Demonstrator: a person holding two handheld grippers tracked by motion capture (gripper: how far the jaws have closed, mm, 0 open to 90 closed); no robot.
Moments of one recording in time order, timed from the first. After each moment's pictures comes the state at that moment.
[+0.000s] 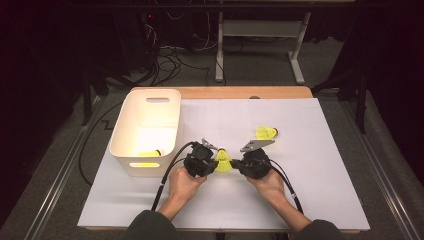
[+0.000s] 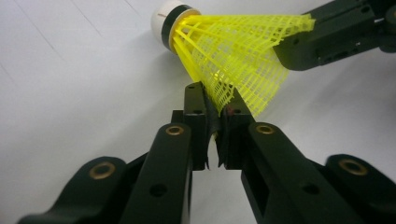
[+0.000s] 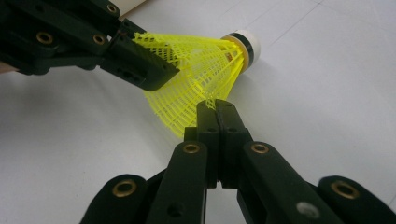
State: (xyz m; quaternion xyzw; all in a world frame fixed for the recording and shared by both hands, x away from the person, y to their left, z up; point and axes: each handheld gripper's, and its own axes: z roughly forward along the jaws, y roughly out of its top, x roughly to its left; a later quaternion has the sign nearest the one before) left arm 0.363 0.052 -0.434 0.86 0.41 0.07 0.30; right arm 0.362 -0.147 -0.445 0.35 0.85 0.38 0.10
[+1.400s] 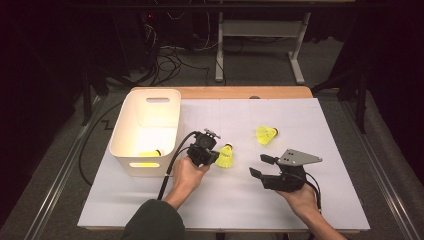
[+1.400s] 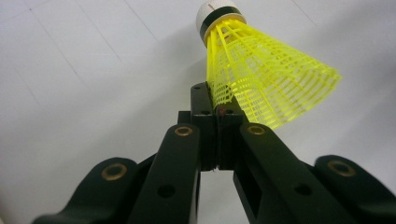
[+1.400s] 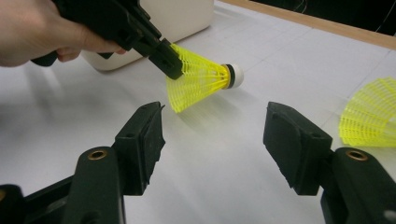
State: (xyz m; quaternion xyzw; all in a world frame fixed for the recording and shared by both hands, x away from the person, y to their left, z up) left arm 0.385 0.044 -0.418 0.86 0.43 0.07 0.28; right arm 0.312 -0.222 -0.422 0.31 0.80 0.49 0.17
